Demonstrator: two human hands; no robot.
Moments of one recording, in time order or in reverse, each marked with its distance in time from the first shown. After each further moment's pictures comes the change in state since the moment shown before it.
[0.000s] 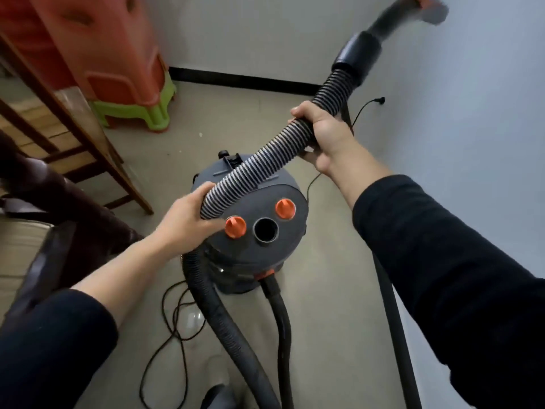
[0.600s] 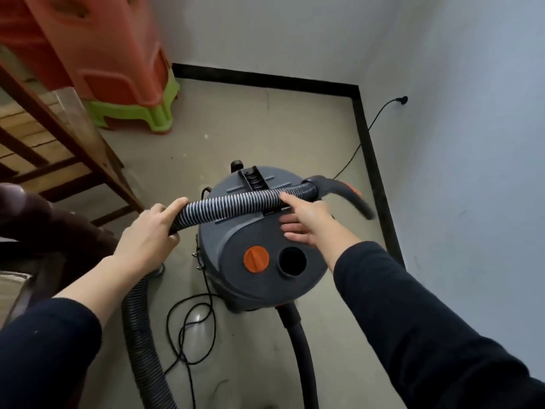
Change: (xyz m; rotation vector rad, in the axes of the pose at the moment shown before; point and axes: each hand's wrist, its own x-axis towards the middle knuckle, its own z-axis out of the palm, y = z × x) left_hand 0.070 -0.128 -0.034 0.594 0.062 -0.128; right_hand 0.068 0.138 0.019 -0.353 0.142 0.447
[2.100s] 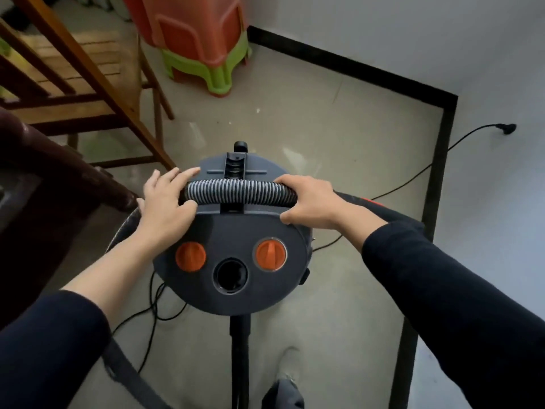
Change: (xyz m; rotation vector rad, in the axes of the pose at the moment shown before) left_hand 0.032 0.126 0.062 -0.348 0.239 -0.494; right_hand 0.103 -0.070 -0.081 -1.304 -0.527 -0.928
